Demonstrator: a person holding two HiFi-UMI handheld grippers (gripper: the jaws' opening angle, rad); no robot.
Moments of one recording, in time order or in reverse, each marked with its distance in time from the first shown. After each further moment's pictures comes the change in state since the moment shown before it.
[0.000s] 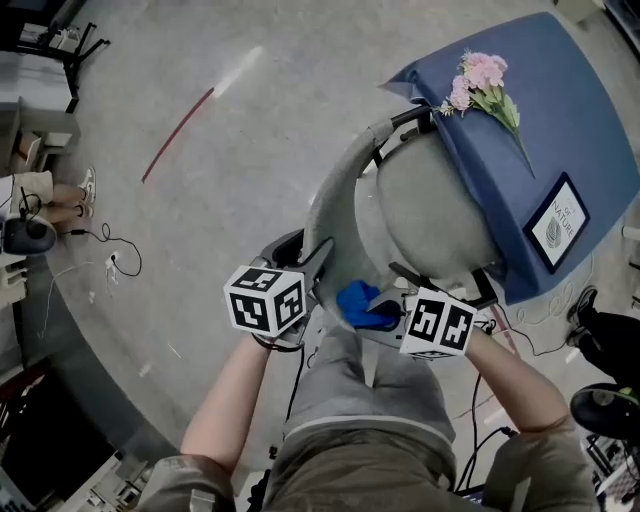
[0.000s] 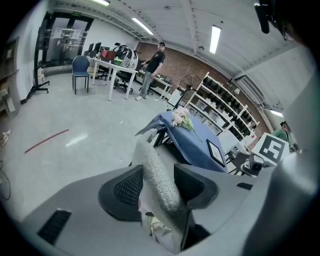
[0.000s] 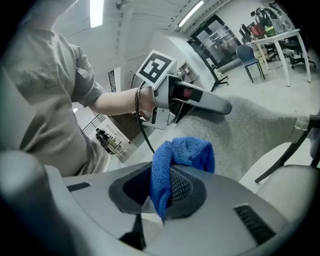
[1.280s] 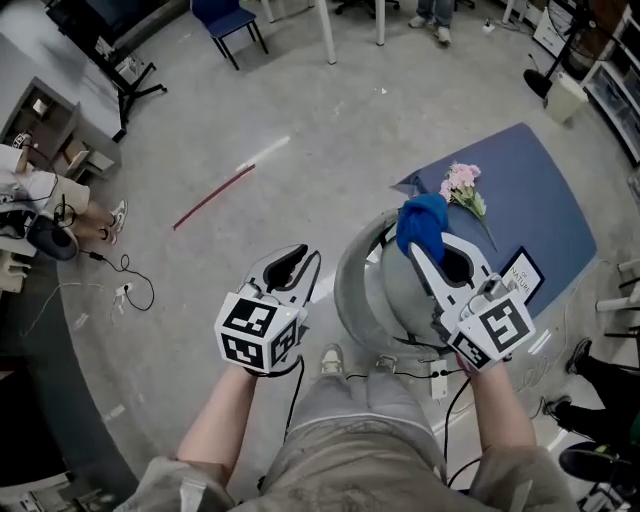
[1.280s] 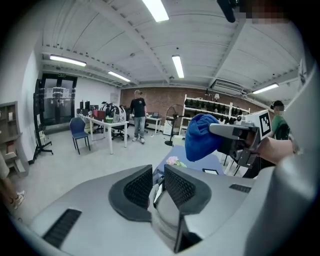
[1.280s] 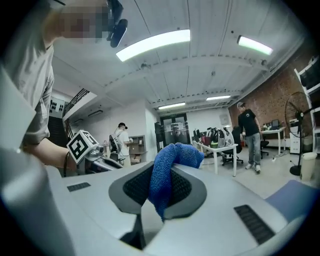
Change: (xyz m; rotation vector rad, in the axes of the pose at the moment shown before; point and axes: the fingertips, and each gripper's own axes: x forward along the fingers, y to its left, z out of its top) left arm -0.201 -0.083 0.150 0.354 -0.403 0.110; right arm -0.255 0.048 0.242 -0.295 -0.774 -0.810
